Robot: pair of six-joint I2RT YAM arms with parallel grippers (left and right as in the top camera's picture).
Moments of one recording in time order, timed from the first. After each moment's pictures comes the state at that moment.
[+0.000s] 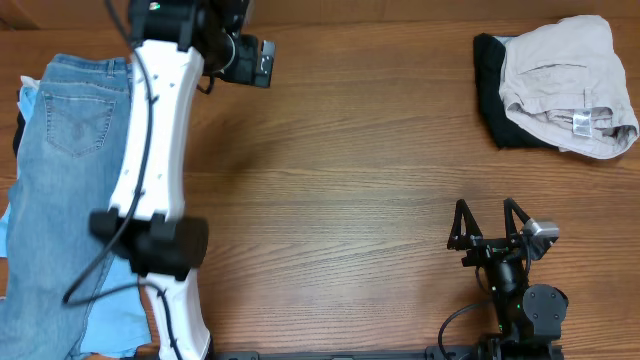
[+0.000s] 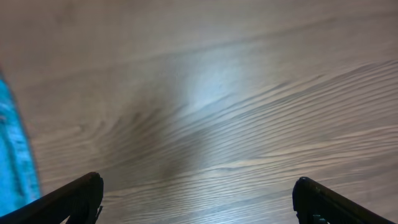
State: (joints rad) left arm -0.17 2.11 2.50 -1.49 0.09 -0.02; right arm -0.03 0.01 0.02 -0.02 -0.15 0.33
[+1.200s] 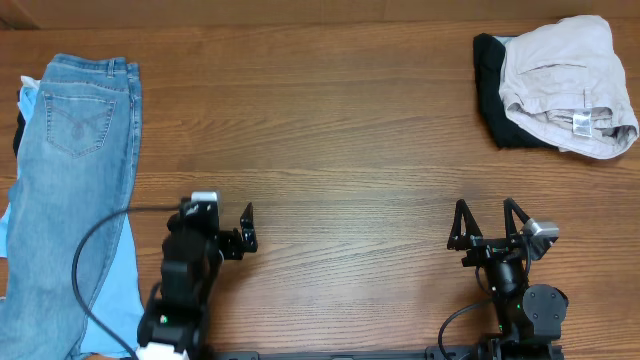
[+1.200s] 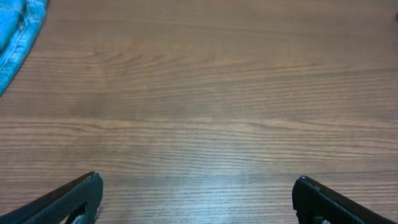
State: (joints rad) left arm -0.17 0.70 0.18 0.04 -0.03 -0.16; right arm -0.03 0.01 0.02 -0.02 -0.15 0.33
